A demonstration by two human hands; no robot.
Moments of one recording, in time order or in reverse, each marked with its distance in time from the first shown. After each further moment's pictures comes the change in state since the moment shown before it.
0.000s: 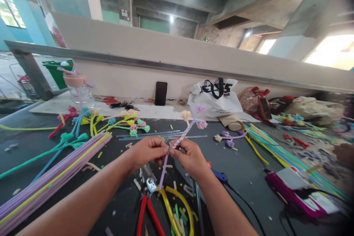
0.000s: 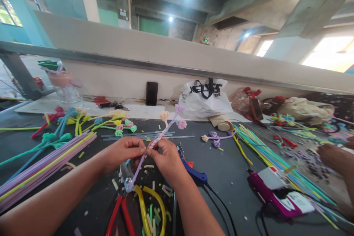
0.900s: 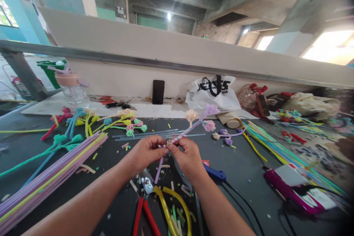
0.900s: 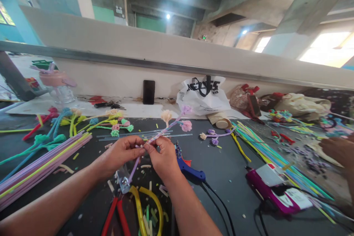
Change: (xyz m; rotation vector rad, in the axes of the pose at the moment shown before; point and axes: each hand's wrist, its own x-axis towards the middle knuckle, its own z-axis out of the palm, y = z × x) left_hand 0.005 -0.007 0.011 -0.032 0.139 0.070; right_hand -0.001 0.007 0.006 -0.102 0.178 -0.039
